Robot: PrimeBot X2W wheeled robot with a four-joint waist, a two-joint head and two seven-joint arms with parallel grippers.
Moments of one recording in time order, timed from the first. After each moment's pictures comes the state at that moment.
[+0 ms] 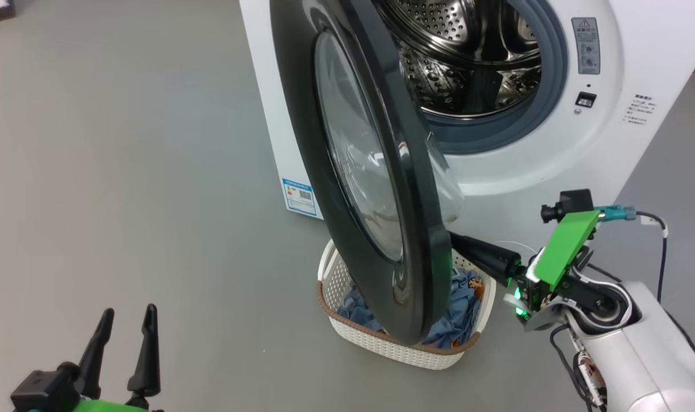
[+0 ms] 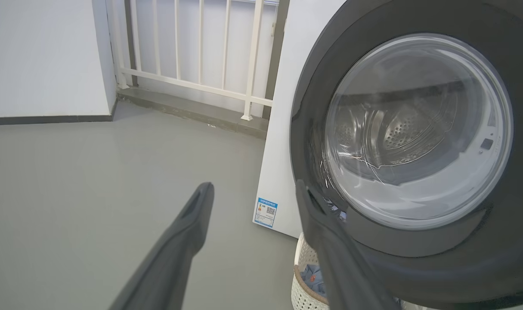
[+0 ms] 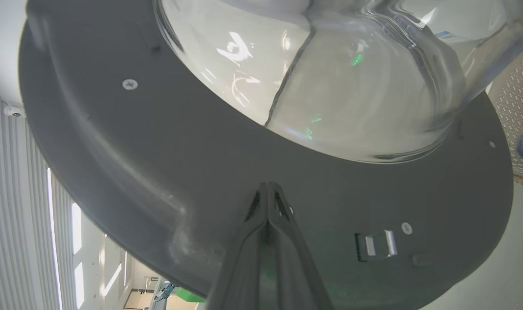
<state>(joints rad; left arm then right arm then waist) -0.04 0.16 -0.07 0.22 -0.41 -0.13 -0.25 -0.54 -0.20 0.22 0.51 1.59 0.13 0.72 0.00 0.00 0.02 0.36</state>
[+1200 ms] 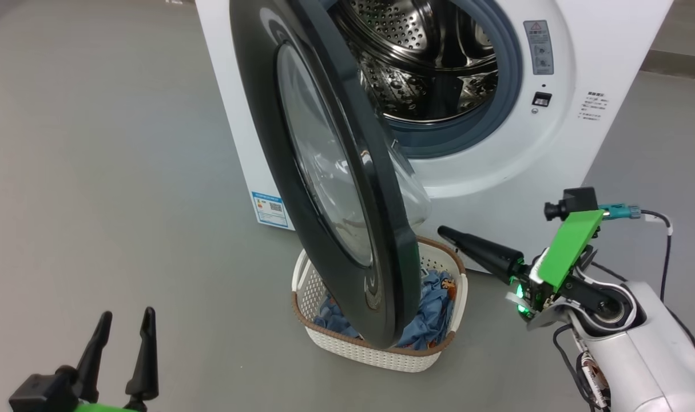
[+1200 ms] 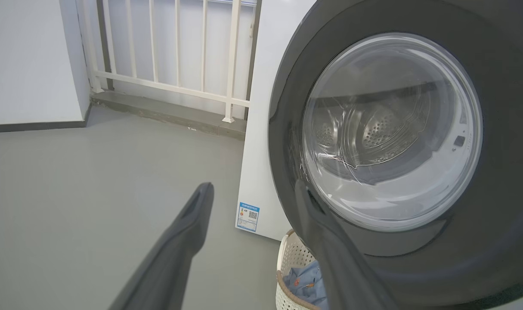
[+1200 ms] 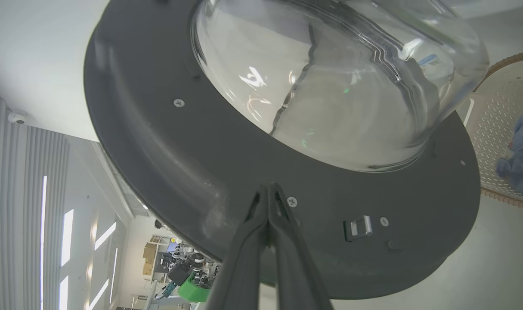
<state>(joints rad) -0.04 0.16 -0.07 0.22 -0.41 -0.12 -0.25 -0.51 -0.20 0.20 0.46 1.57 0.13 0.71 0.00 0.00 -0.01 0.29</state>
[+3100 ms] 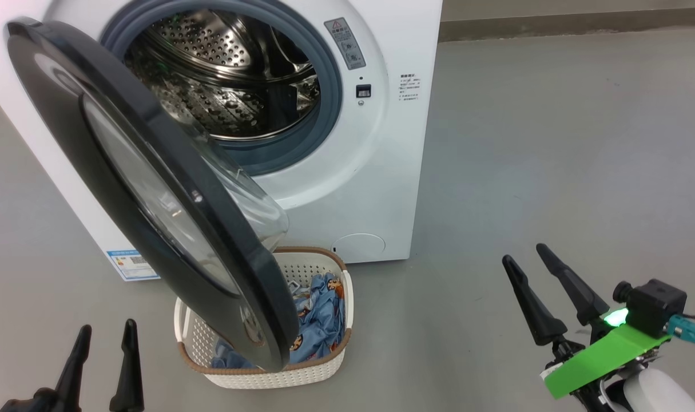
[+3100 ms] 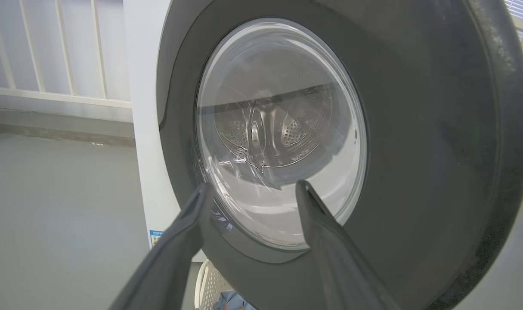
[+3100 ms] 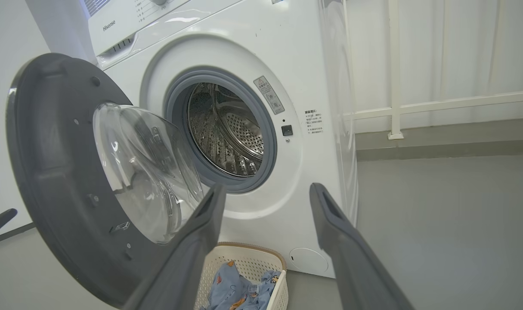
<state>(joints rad) 0.05 0.13 0.02 0.11 -0.36 -0.13 -0.25 -0.19 -0.39 0.35 0.15 0.69 0.13 -0.25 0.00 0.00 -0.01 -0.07</state>
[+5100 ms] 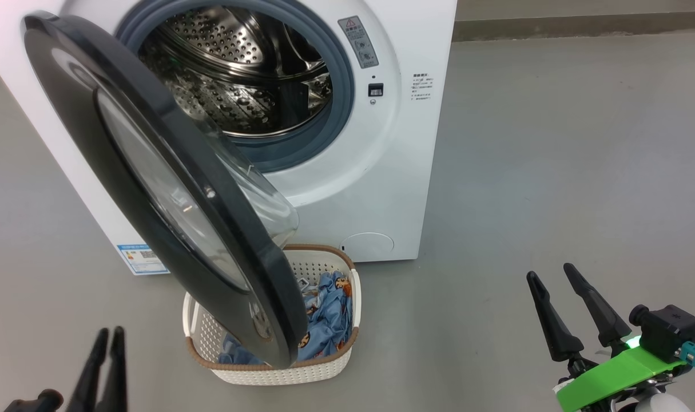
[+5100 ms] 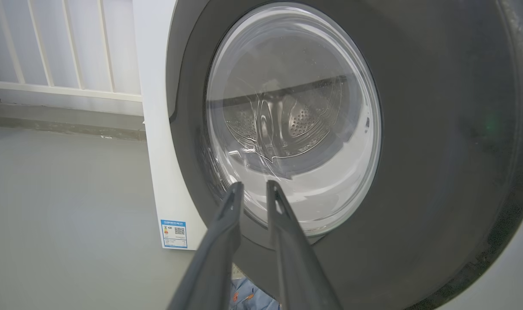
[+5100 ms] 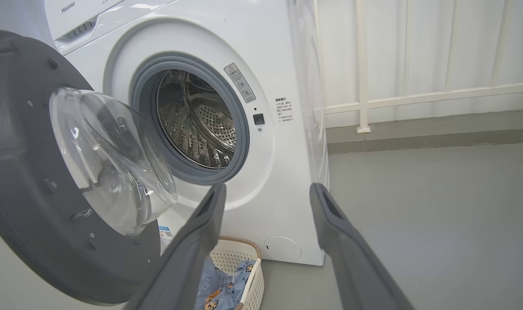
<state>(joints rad) 0.05 0.15 0.00 0.14 -0.36 -0.13 -0.25 -0.08 -0.29 0.18 0.16 0.53 0.13 -0.25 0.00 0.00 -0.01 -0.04</state>
